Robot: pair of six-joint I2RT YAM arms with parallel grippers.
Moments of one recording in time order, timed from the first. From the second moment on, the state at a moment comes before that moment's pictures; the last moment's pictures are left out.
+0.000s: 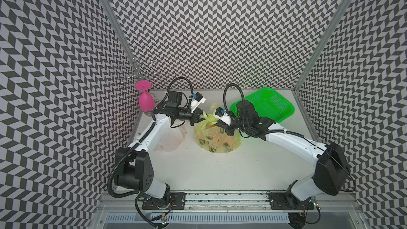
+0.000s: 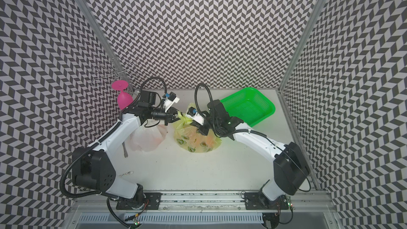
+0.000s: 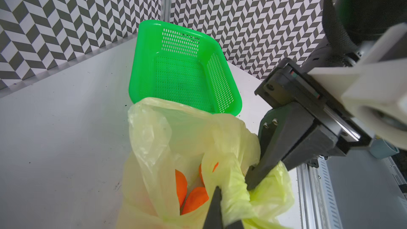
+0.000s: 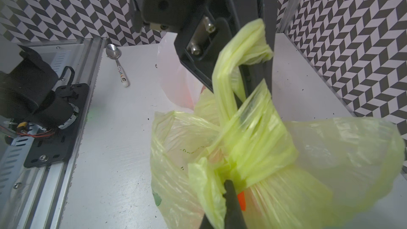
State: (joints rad) left arm -0.20 1.53 1.26 -0.58 1.06 0.43; right arm 0.70 1.56 1.21 -0.20 -0.47 -0.41
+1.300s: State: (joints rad) left arm -0.19 1.62 1.44 -0.85 0.94 0.79; right arm 0.68 1.56 1.25 -0.22 -0.45 -0.40
